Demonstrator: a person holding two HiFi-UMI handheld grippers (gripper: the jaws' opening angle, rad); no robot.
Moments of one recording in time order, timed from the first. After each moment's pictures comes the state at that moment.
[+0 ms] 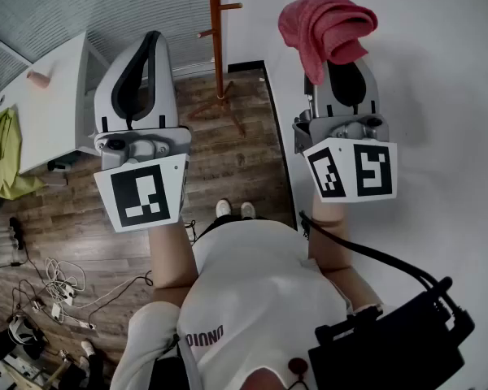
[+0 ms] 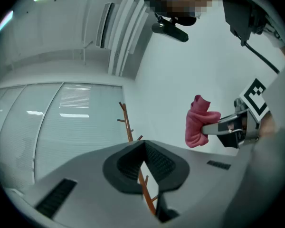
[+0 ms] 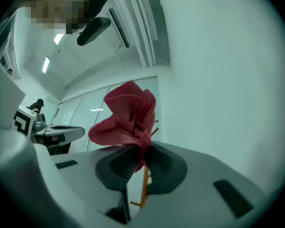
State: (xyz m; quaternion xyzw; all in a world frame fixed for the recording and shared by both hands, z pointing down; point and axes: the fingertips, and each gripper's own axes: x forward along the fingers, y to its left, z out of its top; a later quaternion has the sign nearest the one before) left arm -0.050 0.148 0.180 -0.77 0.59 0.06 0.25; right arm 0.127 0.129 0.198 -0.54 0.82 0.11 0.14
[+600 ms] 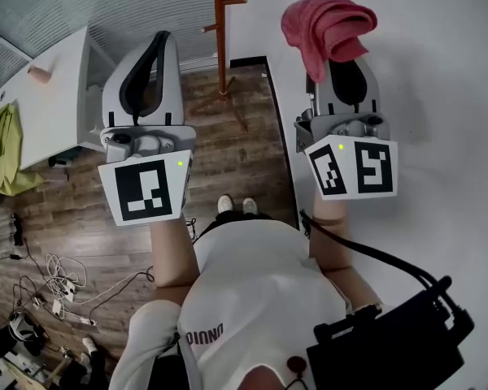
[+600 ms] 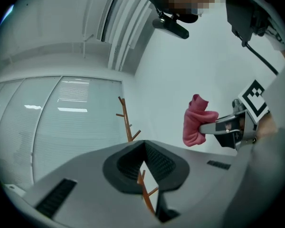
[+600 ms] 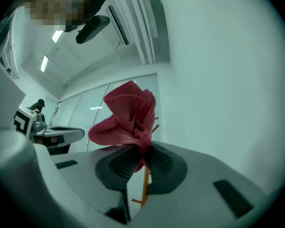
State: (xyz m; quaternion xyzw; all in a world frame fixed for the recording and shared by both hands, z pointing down) left arm -0.054 0.142 0.190 -0.78 0.58 0.05 0.23; right arm 0.120 0.124 0.206 -0.54 0.82 0.10 0.13
